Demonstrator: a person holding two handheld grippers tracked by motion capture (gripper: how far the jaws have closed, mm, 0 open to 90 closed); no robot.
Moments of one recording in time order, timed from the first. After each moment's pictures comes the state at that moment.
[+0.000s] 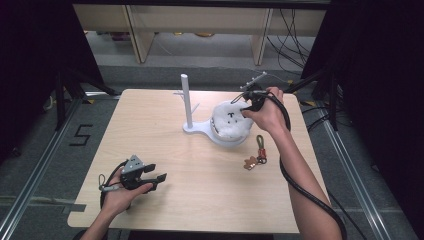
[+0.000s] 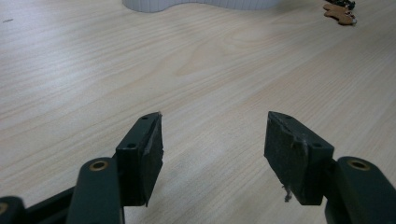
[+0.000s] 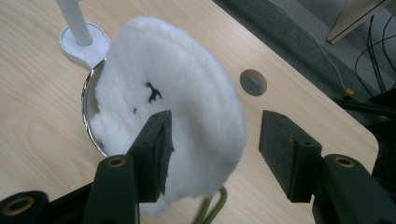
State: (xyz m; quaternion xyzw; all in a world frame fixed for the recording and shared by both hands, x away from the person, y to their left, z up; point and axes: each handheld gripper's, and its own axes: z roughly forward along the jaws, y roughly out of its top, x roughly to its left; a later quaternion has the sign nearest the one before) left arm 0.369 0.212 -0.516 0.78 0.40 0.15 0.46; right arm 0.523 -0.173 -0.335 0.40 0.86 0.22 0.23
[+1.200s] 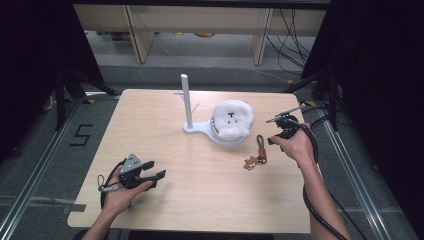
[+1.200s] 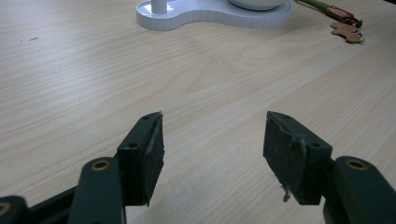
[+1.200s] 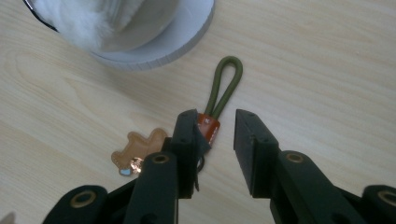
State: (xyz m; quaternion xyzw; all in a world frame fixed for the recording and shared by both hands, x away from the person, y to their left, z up) left arm 0.368 0.211 -0.512 0.76 0.41 0.18 0.48; right arm 0.477 -0.263 -0.403 0.57 0.79 0.22 0.10
